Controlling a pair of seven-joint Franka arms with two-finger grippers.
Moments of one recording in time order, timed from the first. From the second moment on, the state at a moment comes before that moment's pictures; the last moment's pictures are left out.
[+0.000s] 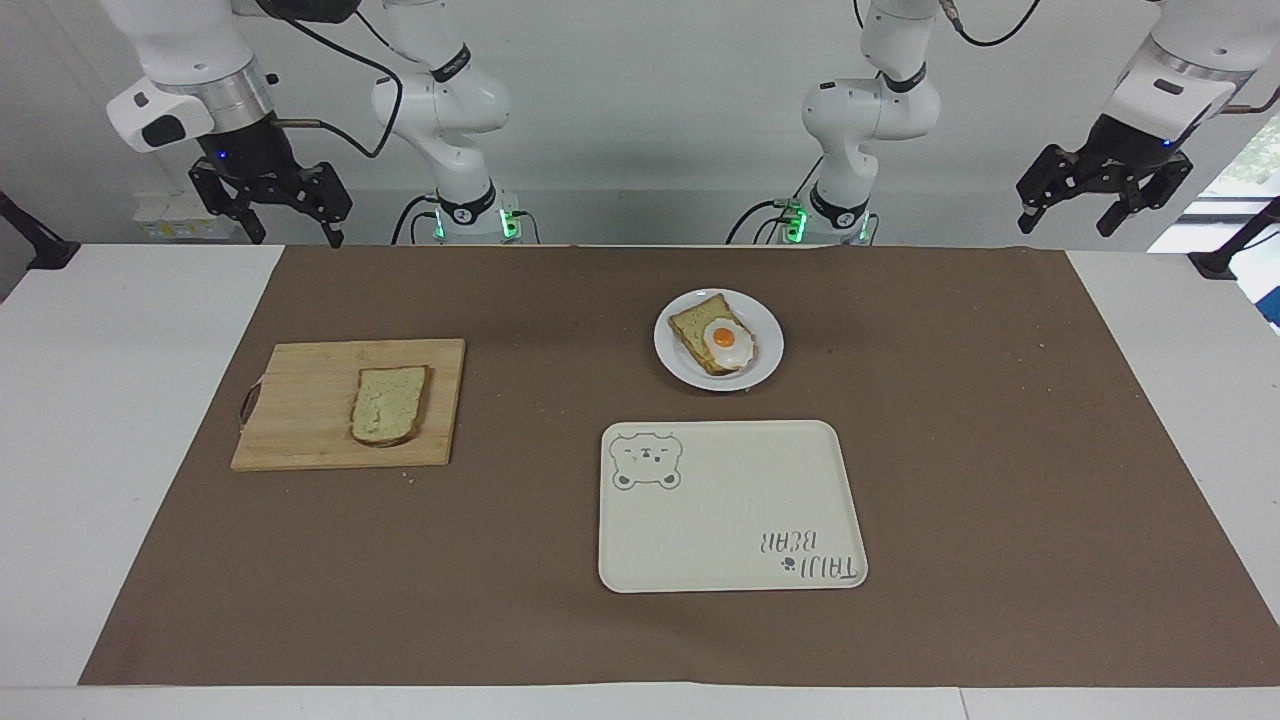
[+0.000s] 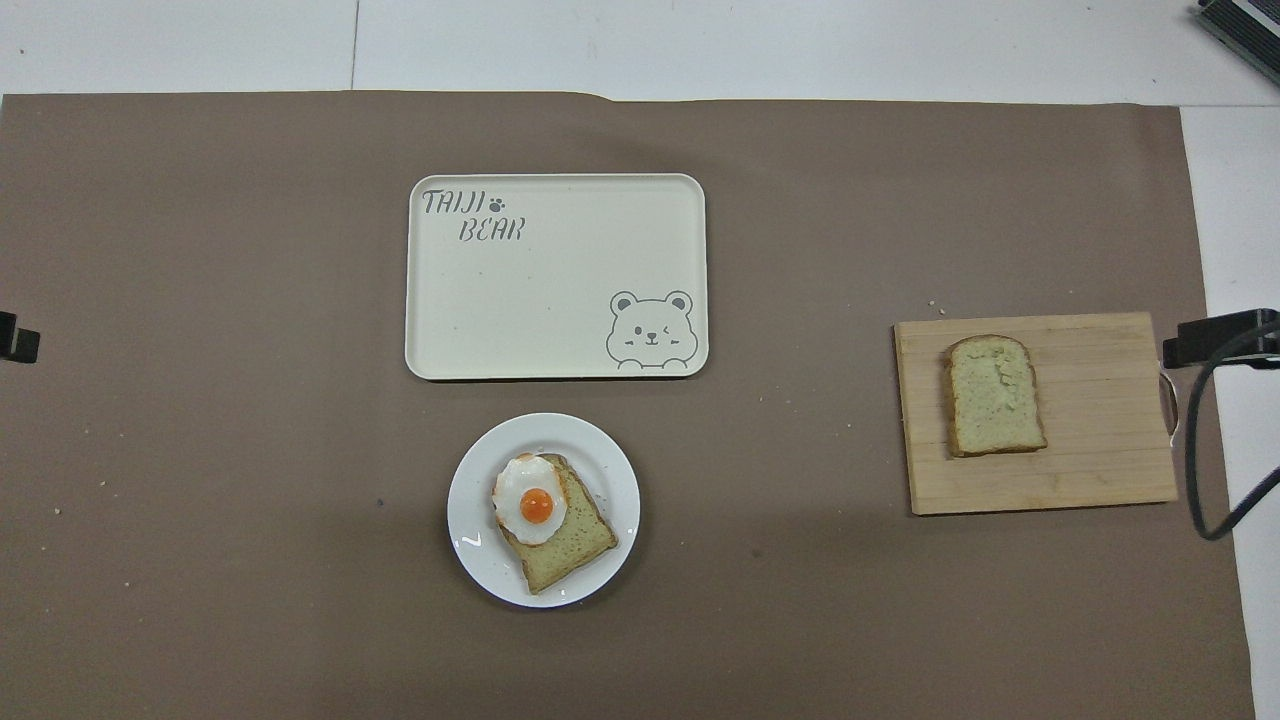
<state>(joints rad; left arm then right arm) -0.07 -0.03 0.09 -1.44 -0.01 1.42 0.12 0.04 -0.09 -0.10 -1.61 -0.02 1.55 0.01</state>
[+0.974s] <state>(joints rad) -0.07 -0.03 0.09 -1.44 -0.01 1.42 0.12 0.03 -0.09 -0.10 -1.66 -0.02 1.61 0.01</state>
